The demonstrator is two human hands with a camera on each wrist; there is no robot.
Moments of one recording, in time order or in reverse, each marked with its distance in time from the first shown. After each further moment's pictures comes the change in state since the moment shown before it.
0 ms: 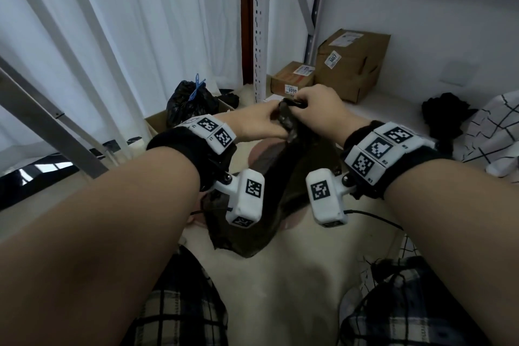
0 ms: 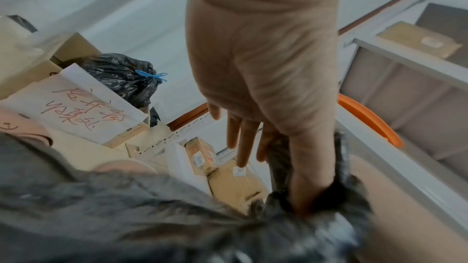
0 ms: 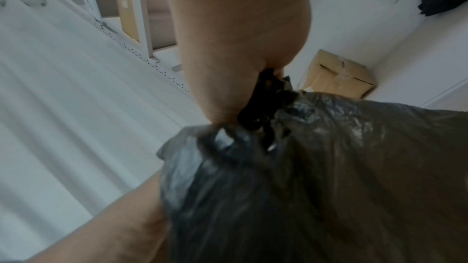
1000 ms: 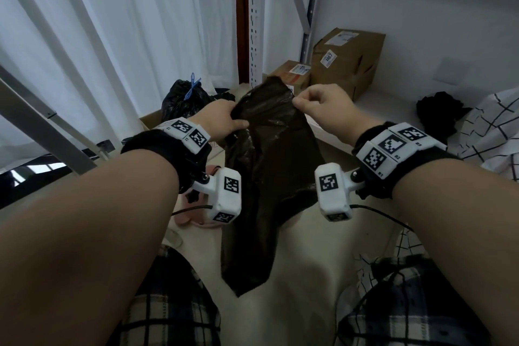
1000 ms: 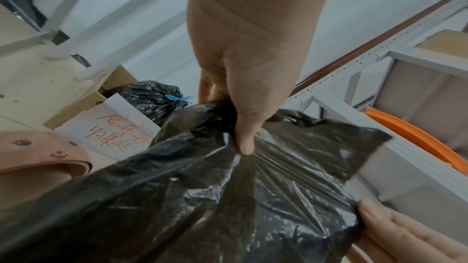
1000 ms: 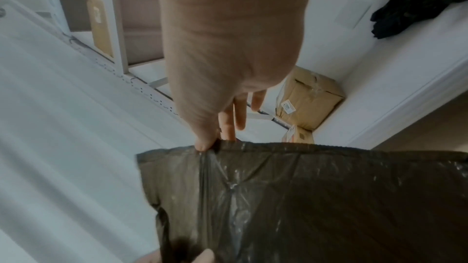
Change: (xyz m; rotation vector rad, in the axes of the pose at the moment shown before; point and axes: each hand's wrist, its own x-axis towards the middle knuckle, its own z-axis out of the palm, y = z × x) left_hand -0.010 -0.045 -0.023 0.197 0.216 -0.272; right_hand -0.013 0.013 -0.009 0.394 0.016 0.113
